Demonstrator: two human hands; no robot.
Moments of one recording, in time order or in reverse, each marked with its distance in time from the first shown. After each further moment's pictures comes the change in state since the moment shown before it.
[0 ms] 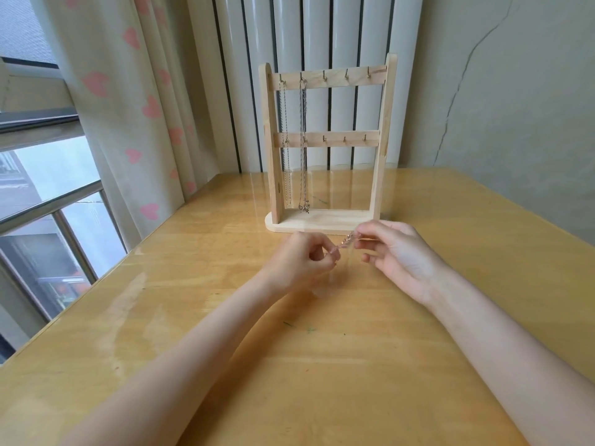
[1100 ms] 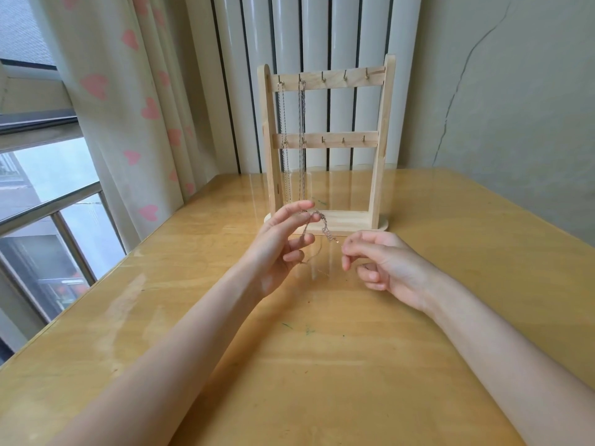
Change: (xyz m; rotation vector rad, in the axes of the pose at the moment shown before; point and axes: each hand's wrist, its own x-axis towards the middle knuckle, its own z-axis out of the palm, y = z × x) left_hand -0.003 0.010 -0.021 -1.058 0.132 -0.293; right_hand -0.007 0.002 0.002 -0.224 -0.174 0.100
